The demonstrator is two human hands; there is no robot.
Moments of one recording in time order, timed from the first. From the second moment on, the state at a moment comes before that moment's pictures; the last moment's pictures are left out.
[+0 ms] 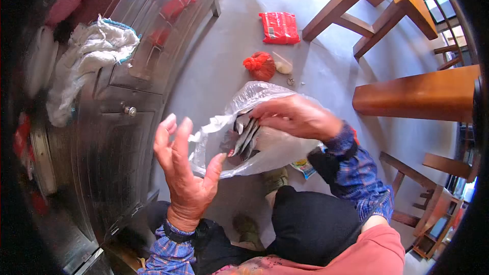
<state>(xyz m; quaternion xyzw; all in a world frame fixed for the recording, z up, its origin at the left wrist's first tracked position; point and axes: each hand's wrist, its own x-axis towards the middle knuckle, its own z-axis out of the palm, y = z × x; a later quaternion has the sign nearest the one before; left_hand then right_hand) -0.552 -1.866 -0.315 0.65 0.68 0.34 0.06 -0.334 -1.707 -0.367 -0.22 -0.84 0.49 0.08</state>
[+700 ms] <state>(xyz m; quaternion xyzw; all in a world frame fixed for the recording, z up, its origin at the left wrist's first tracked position) -0.565 -1.861 -0.286 0.48 0.71 0.37 0.35 -0.312 -1.722 -0.322 -0.35 -0.65 0.60 0.31</state>
